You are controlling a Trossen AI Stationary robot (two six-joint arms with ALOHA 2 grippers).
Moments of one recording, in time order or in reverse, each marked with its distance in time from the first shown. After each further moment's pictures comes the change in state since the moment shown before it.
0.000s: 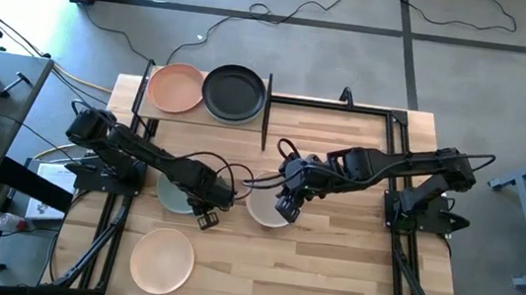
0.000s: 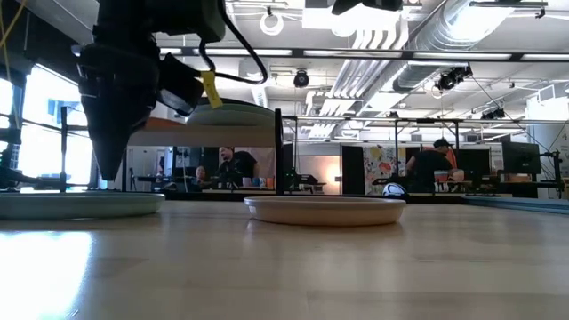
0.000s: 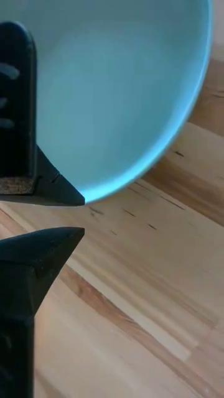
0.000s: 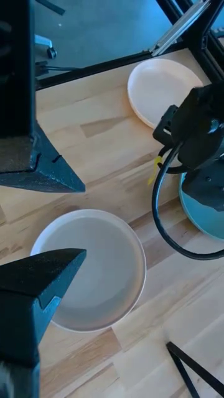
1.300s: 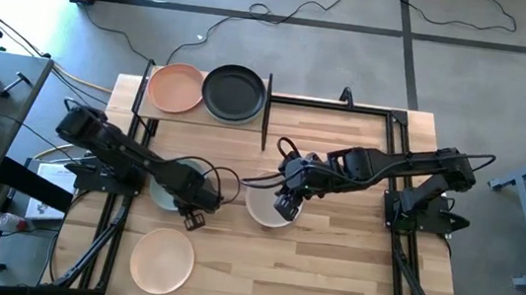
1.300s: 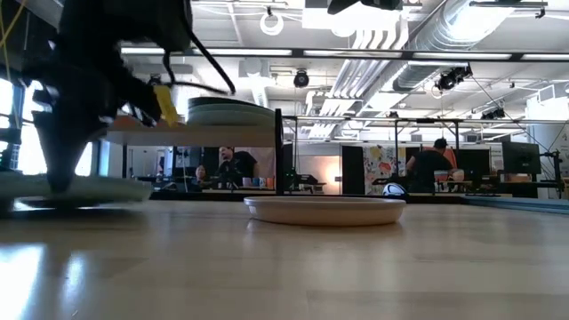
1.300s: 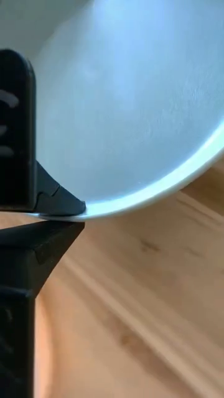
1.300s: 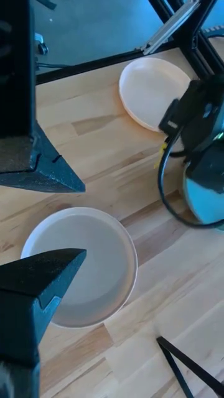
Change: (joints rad) left arm -0.056 -0.078 -0.134 0.003 0.020 -0.079; right arm 0.000 0.000 0.000 0.018 0.031 -0.003
